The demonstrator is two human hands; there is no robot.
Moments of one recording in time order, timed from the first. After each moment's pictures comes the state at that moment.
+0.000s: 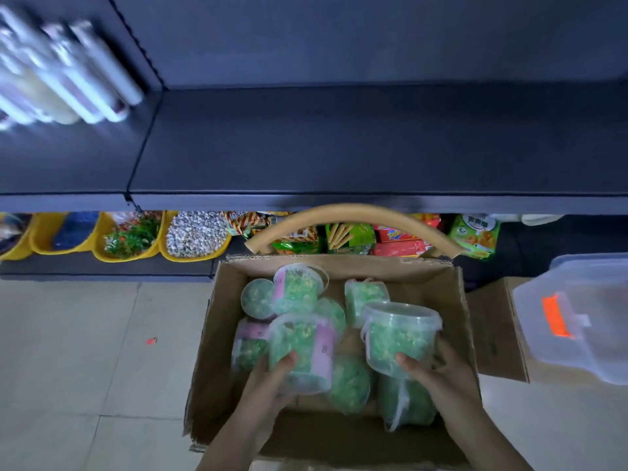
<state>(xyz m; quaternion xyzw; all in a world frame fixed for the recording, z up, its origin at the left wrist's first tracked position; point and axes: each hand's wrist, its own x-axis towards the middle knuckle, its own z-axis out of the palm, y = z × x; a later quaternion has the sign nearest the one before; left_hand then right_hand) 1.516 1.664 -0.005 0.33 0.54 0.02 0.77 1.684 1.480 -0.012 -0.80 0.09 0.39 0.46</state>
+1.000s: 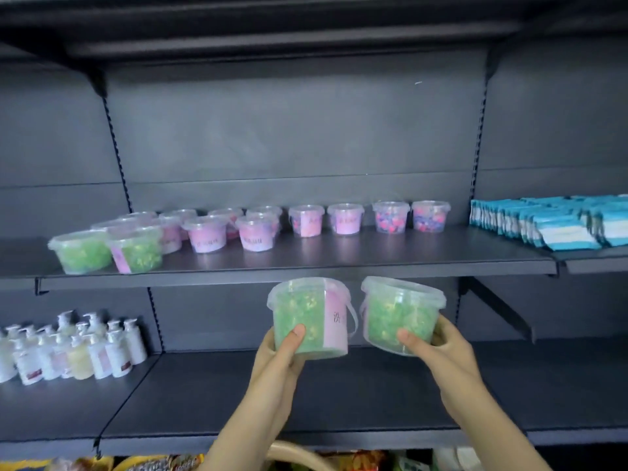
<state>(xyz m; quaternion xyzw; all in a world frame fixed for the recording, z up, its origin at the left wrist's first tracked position) 1.696 1.532 0.366 0.50 0.12 0.33 0.79 1.845 1.369 0.358 -0.67 -0.19 0.08 0.72</state>
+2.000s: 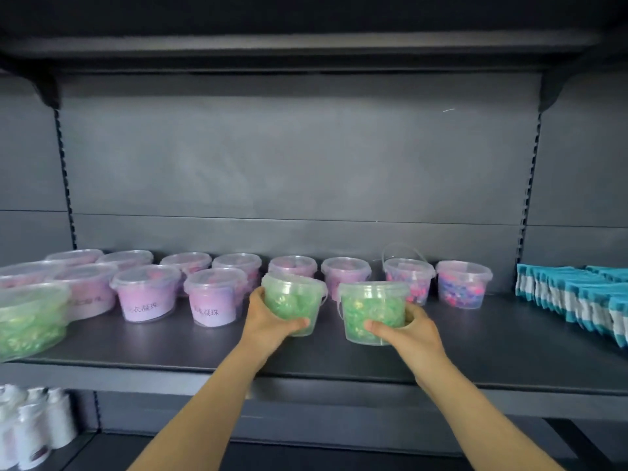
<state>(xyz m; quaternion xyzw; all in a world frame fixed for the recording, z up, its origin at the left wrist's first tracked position) 1.961 1.720 0.425 0.71 0.27 0.40 0.51 2.079 1.531 0.429 -0.69 -0.30 0.05 0.66</state>
